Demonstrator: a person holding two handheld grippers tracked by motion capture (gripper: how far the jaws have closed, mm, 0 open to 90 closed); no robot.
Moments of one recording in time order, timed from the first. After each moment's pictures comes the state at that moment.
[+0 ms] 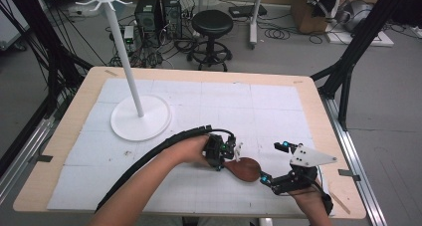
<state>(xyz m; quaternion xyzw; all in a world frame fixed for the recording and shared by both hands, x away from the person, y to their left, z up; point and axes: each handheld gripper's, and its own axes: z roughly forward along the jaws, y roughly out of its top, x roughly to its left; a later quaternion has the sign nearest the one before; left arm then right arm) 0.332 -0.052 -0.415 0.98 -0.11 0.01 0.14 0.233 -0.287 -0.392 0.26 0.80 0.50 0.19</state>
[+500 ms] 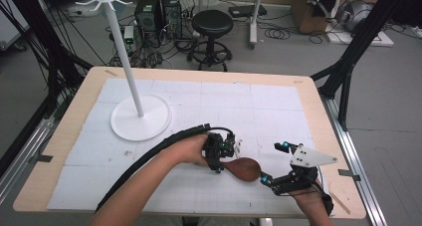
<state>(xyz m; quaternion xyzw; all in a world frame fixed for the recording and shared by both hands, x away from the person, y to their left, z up) 0.332 -0.048 -0.404 0.99 -0.07 0.00 0.16 0.231 -0.288 -0.392 0.26 0.80 0.50 0.19</state>
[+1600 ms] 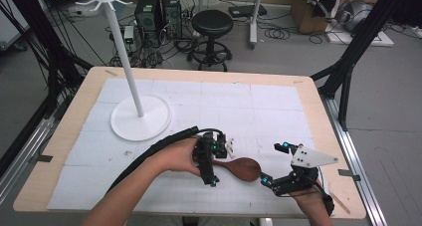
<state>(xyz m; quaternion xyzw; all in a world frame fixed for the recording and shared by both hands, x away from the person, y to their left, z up) 0.308 -0.021 -0.389 0.98 0.00 0.00 0.19 0.230 -0.288 -0.390 0.26 0.80 0.51 0.18</state>
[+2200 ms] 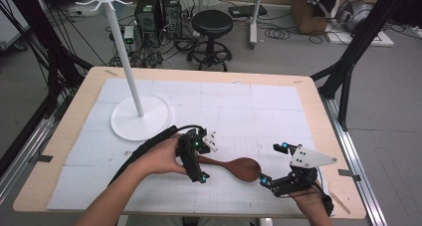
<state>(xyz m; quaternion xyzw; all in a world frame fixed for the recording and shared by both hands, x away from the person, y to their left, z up) 0.308 0.026 -0.382 0.96 0.07 0.01 0.26 0.229 -0.286 -0.390 0.25 0.80 0.51 0.18</state>
